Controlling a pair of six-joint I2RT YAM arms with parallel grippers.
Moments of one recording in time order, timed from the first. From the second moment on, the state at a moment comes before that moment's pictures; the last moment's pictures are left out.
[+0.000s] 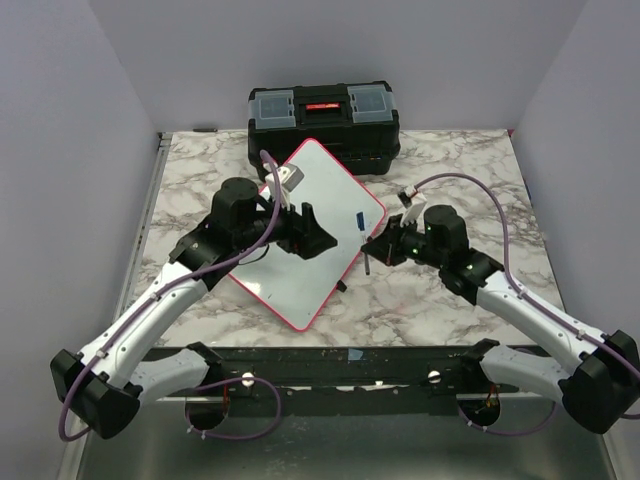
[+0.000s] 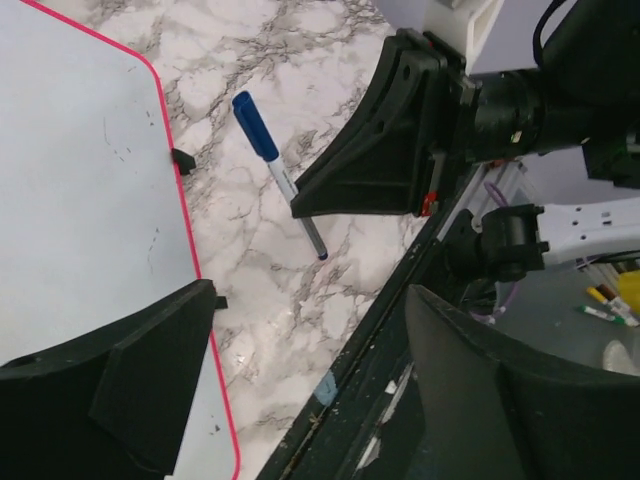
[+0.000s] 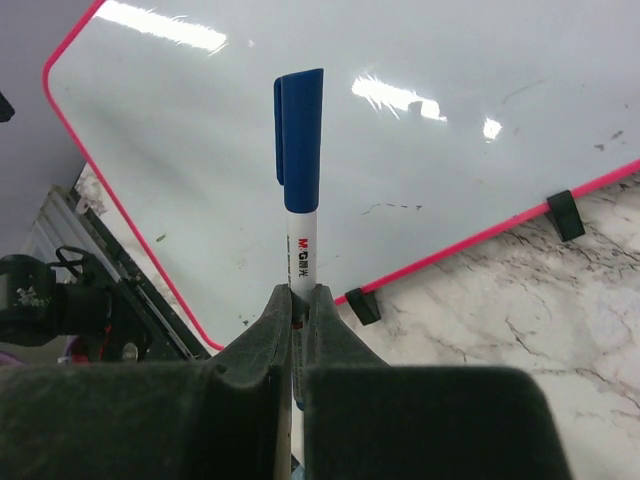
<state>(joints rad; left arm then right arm) -0.60 1.04 1.03 -0.33 0.49 -0.39 0.59 1.07 0.72 -0.07 -0.28 0.45</state>
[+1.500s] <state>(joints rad) -0.62 1.31 1.15 -0.26 0.56 -0.58 0.74 1.02 0.72 0.03 -0.35 0.32</state>
